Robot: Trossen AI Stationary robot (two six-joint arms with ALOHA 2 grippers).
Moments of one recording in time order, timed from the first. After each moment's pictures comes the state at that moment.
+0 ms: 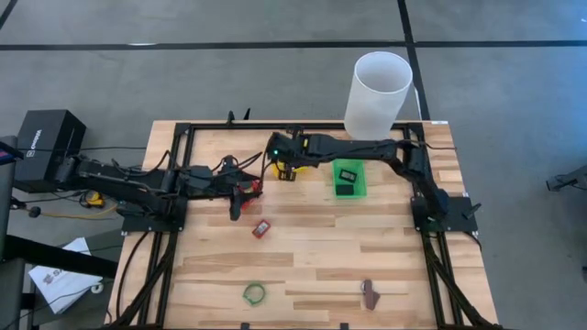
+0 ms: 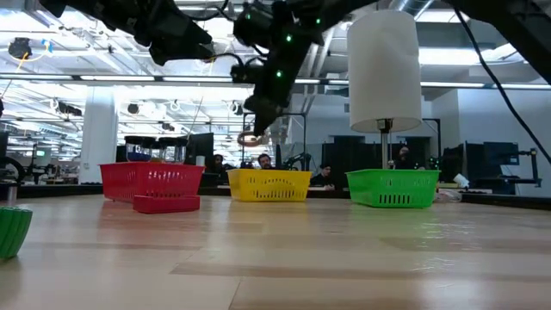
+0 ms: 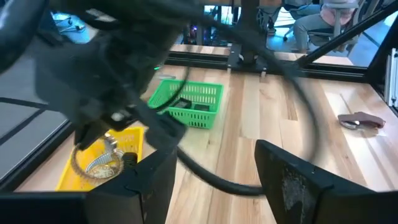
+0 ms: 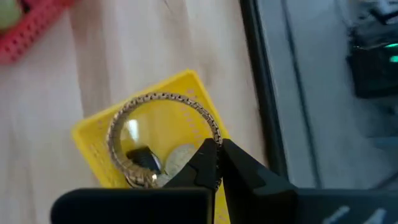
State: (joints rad) left arm -0.09 0.92 0.59 0.03 -0.30 -0.09; right arm -0.20 2.15 1.87 -0.70 0.45 -0.27
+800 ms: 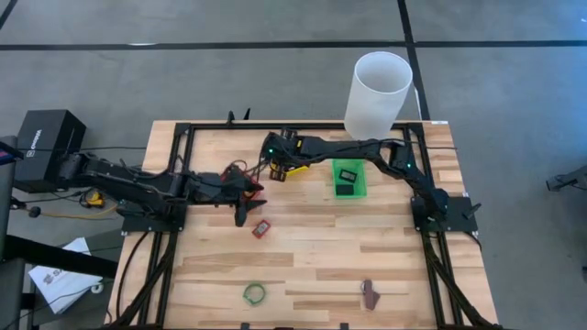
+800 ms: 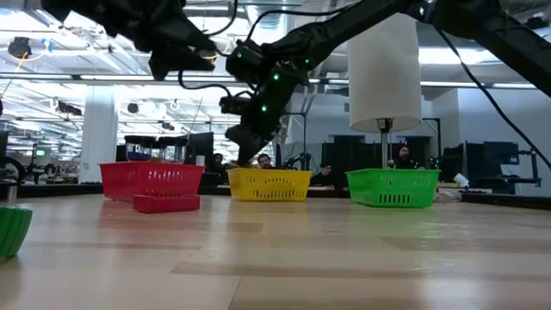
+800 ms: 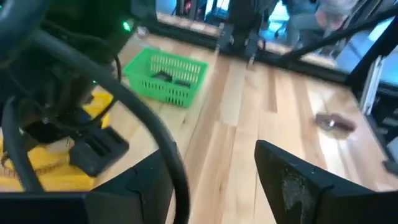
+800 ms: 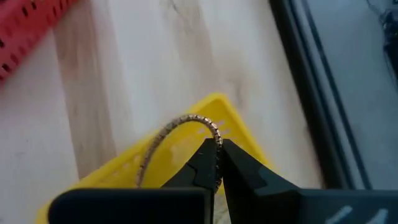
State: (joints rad) left arm -0.13 1.02 0.59 0.04 -0.28 -0.30; right arm -0.26 2.30 1.87 -0.51 0.33 -0.20
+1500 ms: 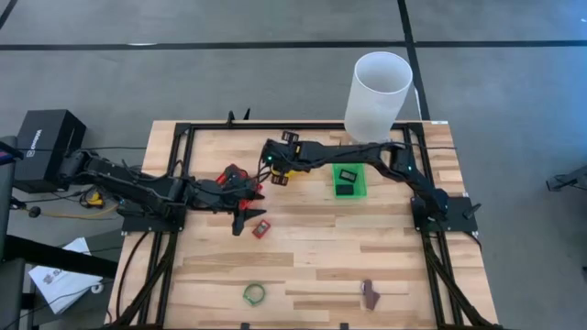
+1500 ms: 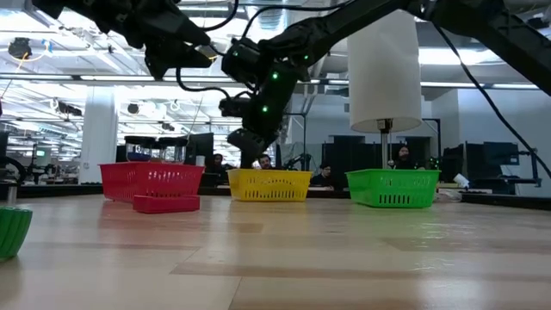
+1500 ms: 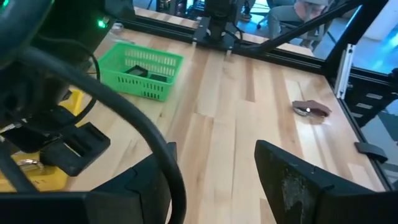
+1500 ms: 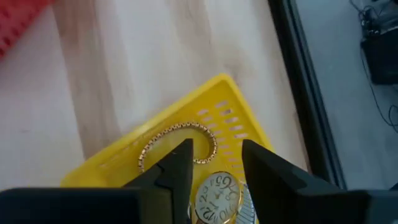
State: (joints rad) left arm -0.20 1.03 0.59 0.05 -0.27 -0.30; right arm -0.21 2.29 1.87 -0.57 0.43 -0.19
